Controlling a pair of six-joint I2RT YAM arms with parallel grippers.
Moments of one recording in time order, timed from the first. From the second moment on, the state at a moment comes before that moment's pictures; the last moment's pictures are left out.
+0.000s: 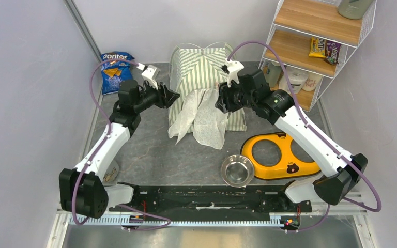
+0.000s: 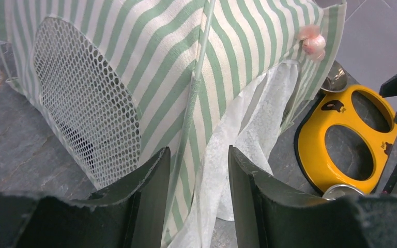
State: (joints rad) left arm -0.21 1.22 0.96 0.05 0.54 -0.15; right arm 0.65 1.40 1.51 -0.66 -0.09 0.18
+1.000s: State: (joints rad) left arm -0.26 1.30 0.93 0.10 0.28 0.07; right arm 0.61 1.42 0.97 -0.88 0.00 0.41
